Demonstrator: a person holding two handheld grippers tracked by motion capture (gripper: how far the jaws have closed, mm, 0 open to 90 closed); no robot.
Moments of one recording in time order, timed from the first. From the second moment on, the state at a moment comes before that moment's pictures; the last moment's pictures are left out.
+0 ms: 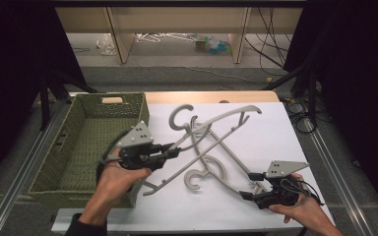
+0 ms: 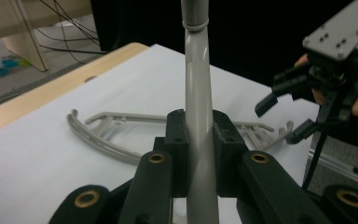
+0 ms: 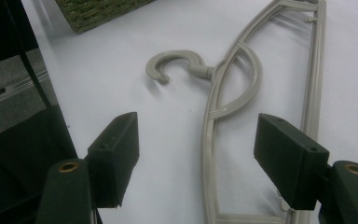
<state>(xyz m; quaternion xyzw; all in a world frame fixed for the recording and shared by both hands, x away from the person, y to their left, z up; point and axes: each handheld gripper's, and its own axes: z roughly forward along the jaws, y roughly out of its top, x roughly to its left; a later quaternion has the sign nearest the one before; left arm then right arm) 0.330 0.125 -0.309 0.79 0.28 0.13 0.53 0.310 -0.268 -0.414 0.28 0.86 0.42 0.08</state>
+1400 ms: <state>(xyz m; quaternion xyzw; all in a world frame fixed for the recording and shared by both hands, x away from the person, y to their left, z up) 0.372 0.318 -0.322 0.75 0.40 0.25 0.46 0.313 -0.271 -0.421 0.29 0.86 0.42 0.07</state>
